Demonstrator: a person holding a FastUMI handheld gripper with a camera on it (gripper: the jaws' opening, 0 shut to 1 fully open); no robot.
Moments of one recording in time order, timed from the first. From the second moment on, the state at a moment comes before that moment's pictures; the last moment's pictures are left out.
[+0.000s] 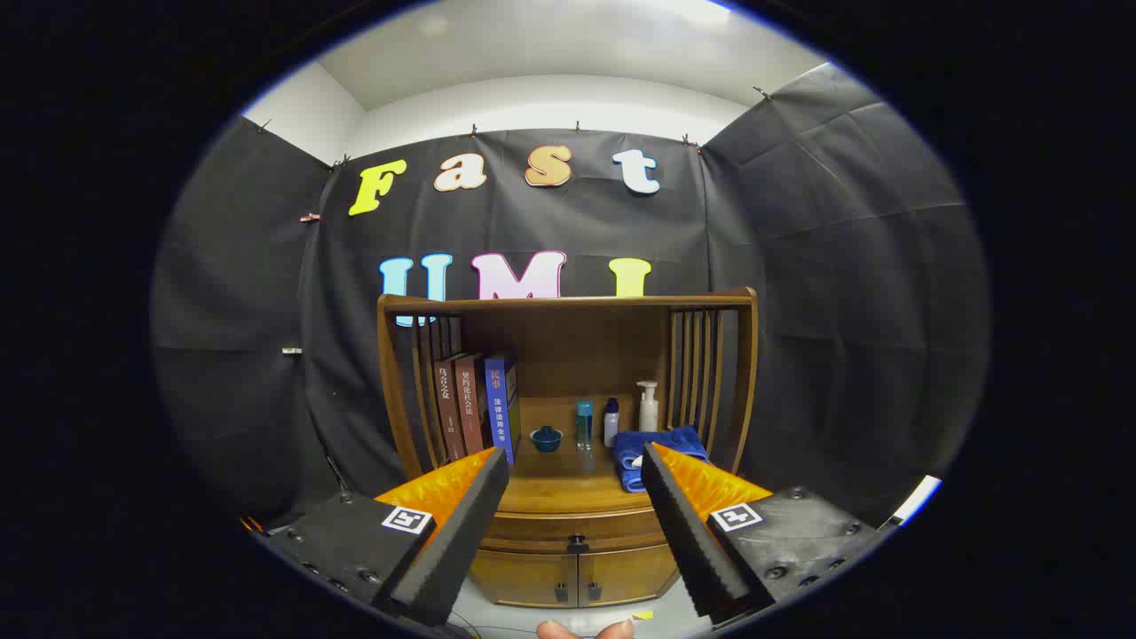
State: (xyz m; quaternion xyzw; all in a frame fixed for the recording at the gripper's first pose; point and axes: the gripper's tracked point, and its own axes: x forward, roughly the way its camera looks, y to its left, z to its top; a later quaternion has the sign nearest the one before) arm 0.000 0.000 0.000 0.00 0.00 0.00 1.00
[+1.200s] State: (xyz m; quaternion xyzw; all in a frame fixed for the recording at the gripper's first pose) arm -0.001 0.015 0.003 -0.01 -0.01 0.01 1.00
